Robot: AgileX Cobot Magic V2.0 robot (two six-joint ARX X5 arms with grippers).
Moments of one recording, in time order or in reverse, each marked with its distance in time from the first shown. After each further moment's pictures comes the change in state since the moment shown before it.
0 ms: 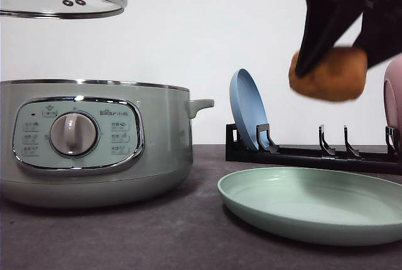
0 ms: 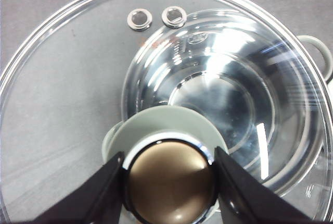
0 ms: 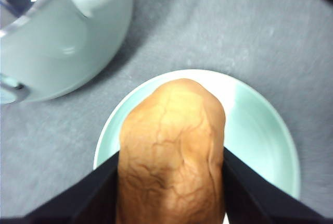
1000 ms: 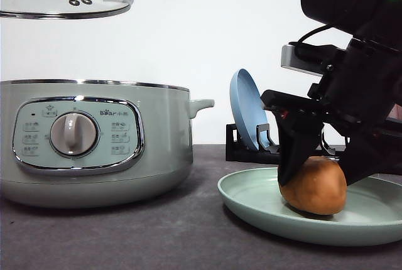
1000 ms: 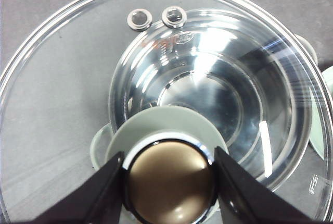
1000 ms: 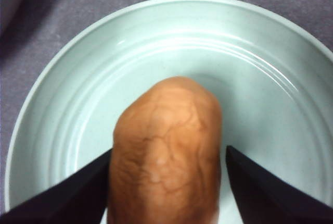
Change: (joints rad) left_arx -0.011 0.000 0.000 0.000 0.030 0.000; right_arx 0.001 0.317 -0.128 0.268 0.026 0.118
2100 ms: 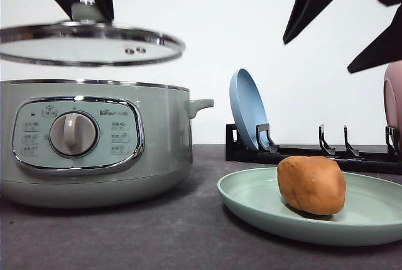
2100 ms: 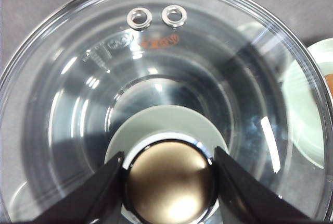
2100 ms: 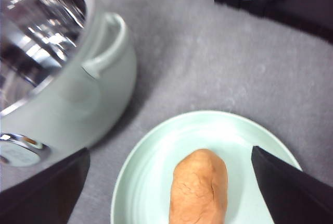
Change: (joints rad) left_arx -0.117 0.223 0.000 0.088 0.045 0.000; right_arx 0.000 -0.510 0.000 -0.082 0.021 -0.012
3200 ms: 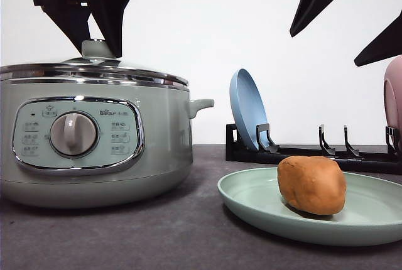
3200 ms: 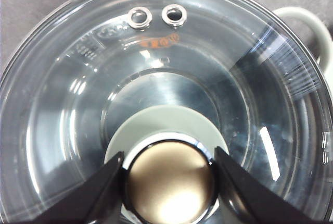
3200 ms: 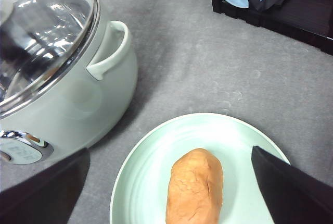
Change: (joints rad) left_arx 0.000 0.106 0.000 0.018 -0.015 0.000; right_arx 0.000 -0.026 0.000 -0.029 0.006 -0.018
